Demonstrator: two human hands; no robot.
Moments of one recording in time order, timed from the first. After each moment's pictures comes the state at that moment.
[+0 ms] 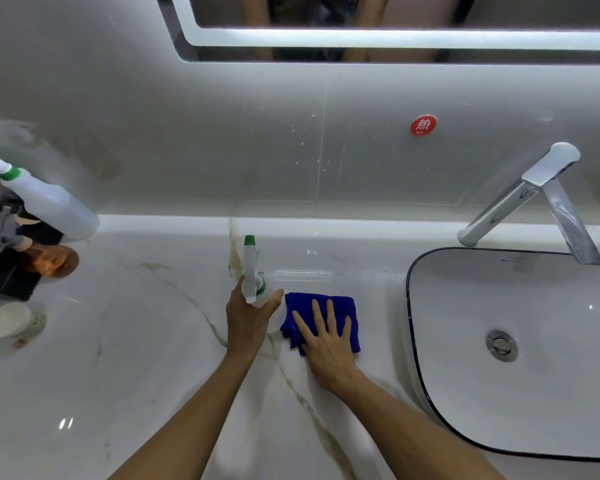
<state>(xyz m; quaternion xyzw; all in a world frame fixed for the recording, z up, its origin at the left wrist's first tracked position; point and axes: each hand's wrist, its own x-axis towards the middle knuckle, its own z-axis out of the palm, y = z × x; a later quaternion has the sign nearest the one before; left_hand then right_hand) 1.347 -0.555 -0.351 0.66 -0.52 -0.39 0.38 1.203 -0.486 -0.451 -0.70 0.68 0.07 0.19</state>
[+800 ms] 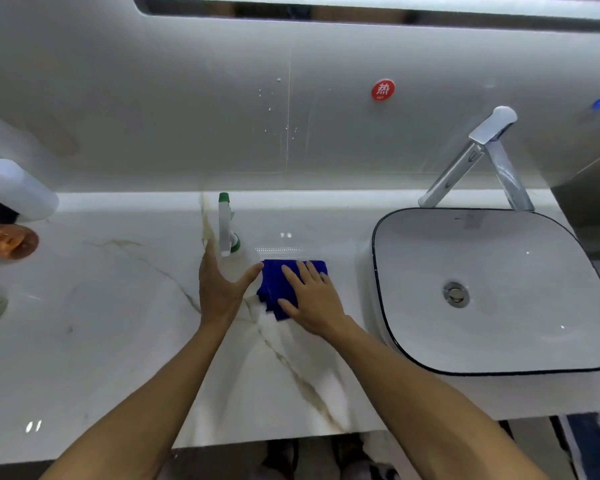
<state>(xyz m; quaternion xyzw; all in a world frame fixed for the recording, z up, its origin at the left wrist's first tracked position) 1.363 -0.539 -0.355 0.64 -0.59 -0.36 0.34 1.187 -0.484 -0.387 -0.69 0.69 -0.03 0.23</state>
